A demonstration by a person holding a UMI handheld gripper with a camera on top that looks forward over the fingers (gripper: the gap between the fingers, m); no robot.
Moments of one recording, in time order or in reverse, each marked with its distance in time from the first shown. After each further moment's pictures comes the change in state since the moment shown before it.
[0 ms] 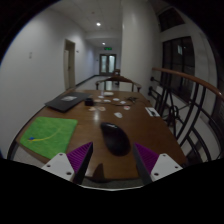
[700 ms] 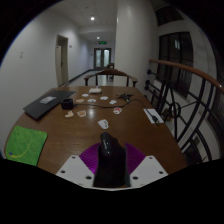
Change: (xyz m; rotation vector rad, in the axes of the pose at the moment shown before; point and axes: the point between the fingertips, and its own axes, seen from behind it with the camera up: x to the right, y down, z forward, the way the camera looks) arm 0.053 -0.028 0.131 -0.066 0.043 0.024
